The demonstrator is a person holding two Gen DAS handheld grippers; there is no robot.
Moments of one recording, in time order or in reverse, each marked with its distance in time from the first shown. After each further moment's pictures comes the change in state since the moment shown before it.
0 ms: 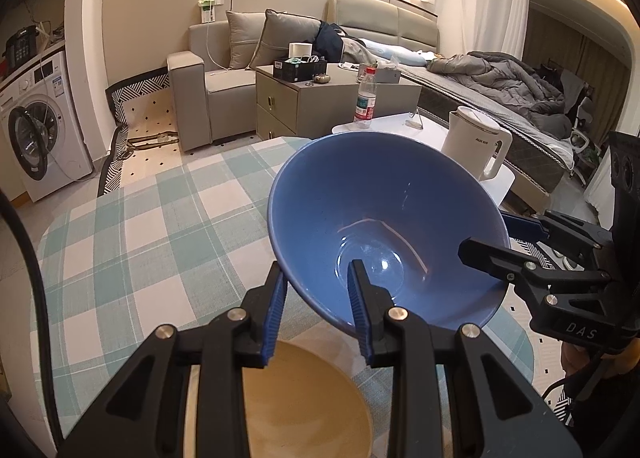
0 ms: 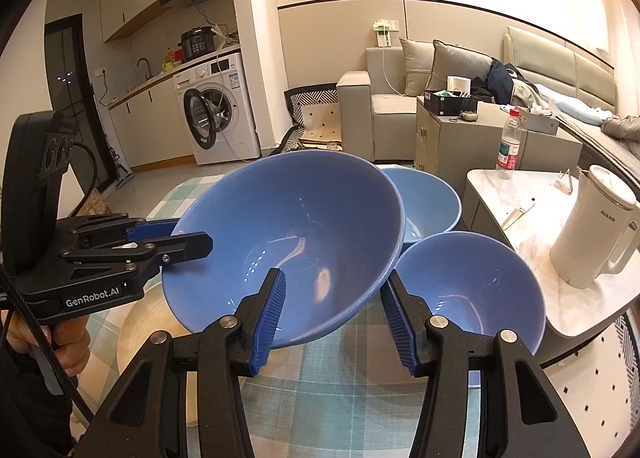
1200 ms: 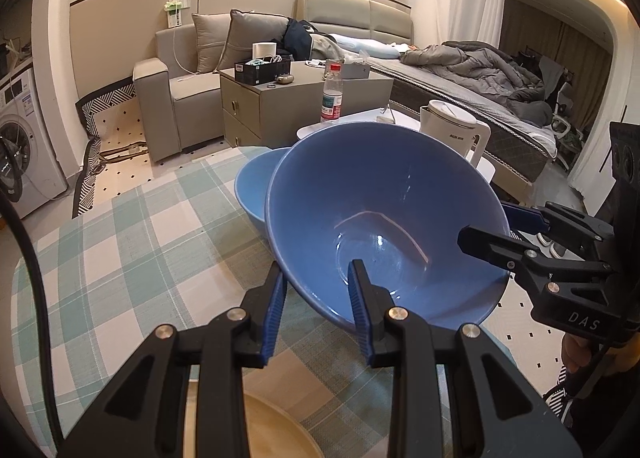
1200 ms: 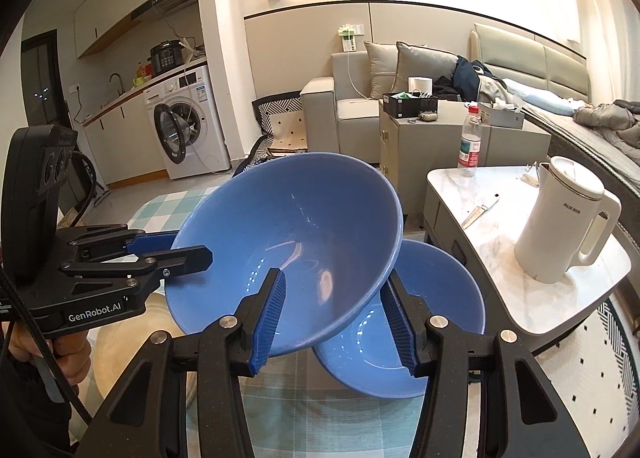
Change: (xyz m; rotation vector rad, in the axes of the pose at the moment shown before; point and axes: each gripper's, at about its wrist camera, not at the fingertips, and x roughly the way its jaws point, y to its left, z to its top) left arm 0.036 -0.046 0.031 0.060 0.019 -0.072; right arm -0.018 -0.058 0.009 0.064 -0.019 -0.085
